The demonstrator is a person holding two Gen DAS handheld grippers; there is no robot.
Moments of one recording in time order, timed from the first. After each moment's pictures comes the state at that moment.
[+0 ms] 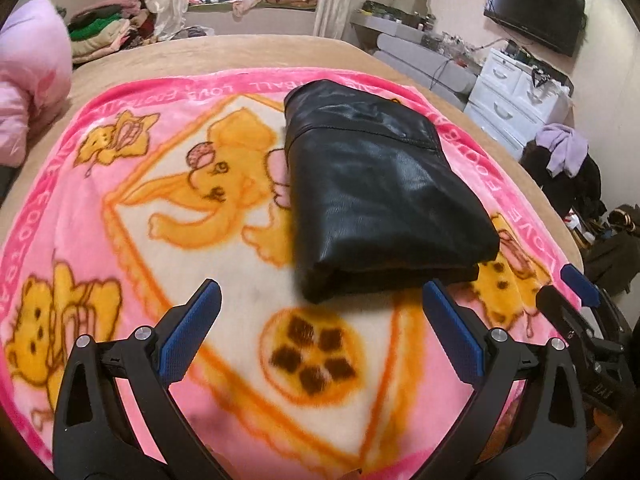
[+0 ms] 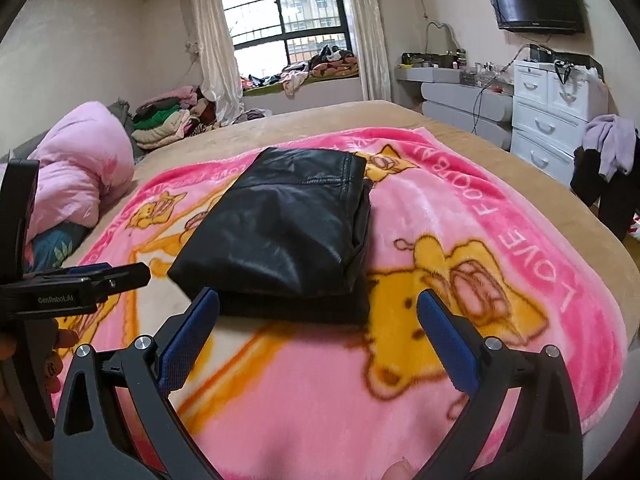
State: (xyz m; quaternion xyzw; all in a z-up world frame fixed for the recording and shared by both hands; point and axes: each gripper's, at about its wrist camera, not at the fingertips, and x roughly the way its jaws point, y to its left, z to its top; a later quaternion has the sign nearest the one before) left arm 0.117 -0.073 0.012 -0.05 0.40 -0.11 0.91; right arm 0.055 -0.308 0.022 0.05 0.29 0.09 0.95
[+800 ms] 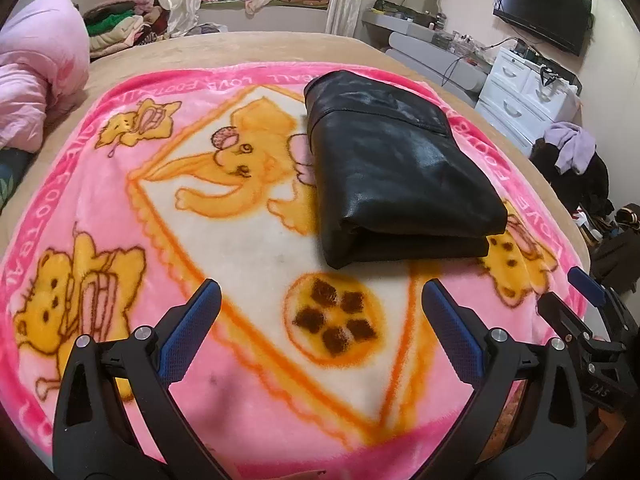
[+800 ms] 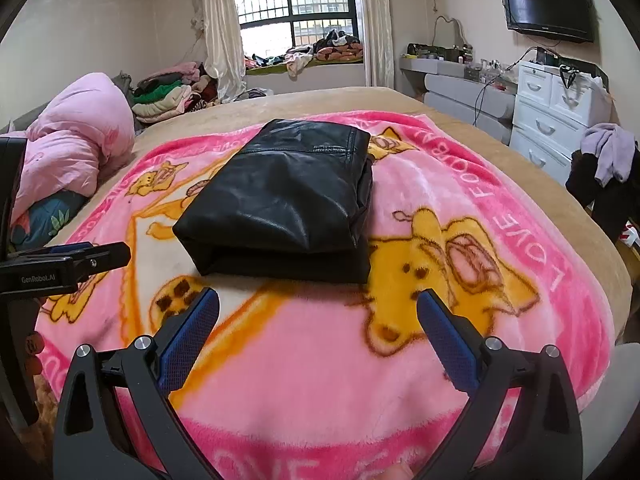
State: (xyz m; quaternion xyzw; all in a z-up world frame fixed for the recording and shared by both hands) left arm 0.092 -0.057 0.006 -0.04 0.41 -0.09 0.91; right arm 0.035 -0.299 0.010 0.02 0.32 0.08 0.94
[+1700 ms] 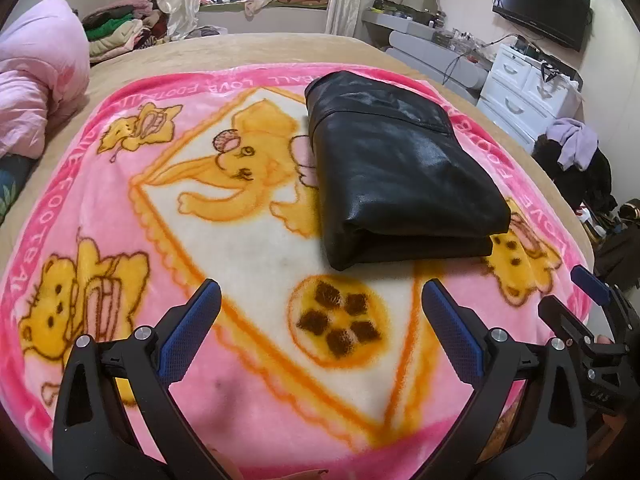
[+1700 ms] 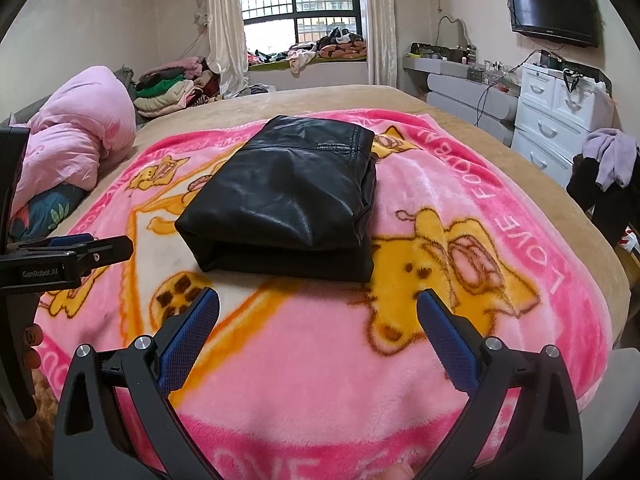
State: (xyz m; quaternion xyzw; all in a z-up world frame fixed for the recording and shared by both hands) left arm 0.094 -0.058 0.006 -0.03 0.41 -0.08 0.91; right arm 0.037 -0.298 0.007 0.01 0.32 0.09 0.94
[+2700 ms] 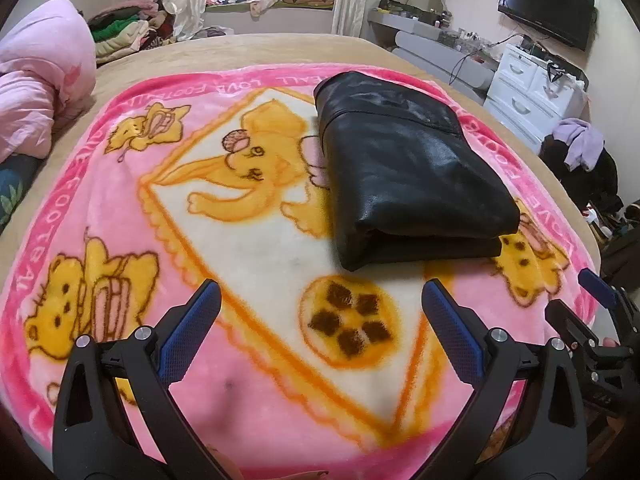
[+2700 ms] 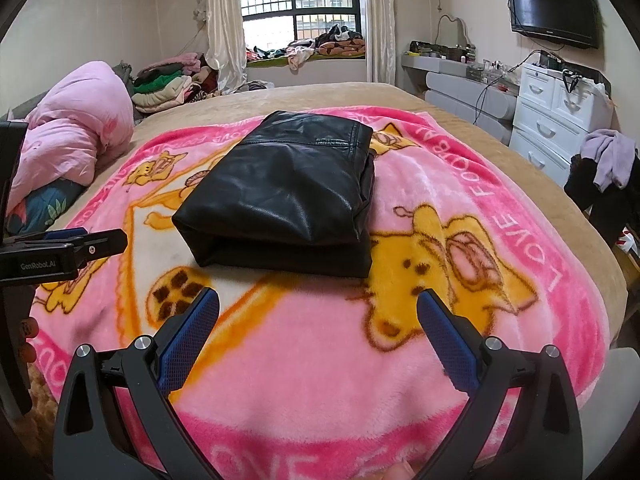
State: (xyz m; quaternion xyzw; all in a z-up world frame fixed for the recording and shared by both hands) left arm 0.095 -0.053 0.006 -0.03 0.41 -0.07 0.91; right arm 0.038 -0.298 0.006 0.01 0.32 0.09 0.94
